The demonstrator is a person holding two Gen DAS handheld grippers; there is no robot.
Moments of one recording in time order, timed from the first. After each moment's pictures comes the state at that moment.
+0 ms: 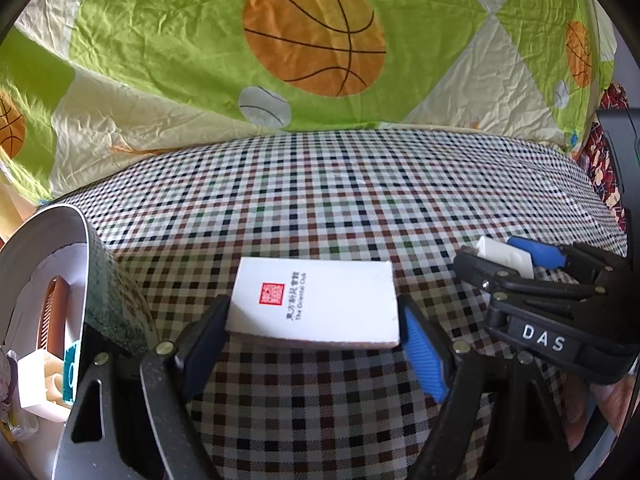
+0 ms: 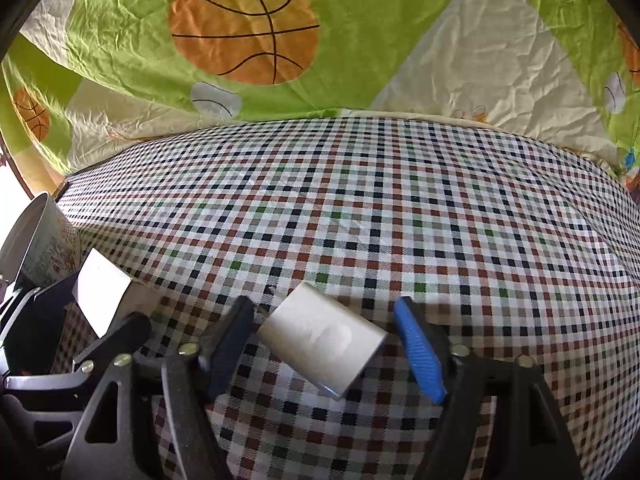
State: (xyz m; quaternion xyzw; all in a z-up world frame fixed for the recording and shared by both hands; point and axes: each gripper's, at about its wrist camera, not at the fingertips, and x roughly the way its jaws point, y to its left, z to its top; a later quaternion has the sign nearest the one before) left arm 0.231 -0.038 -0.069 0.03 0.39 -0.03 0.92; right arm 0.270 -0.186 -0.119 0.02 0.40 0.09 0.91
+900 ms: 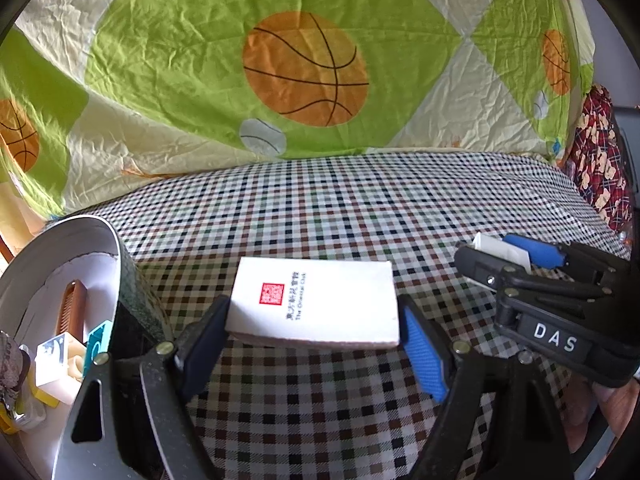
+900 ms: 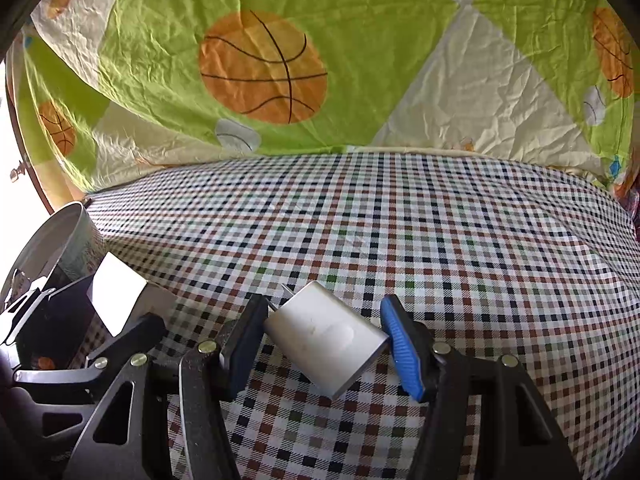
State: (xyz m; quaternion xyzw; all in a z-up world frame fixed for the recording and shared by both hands) left arm 0.197 -0.042 -0.056 0.04 0.34 -0.04 0.94; right arm 0.230 -0.198 -0.101 0.04 0.33 0.10 0.94
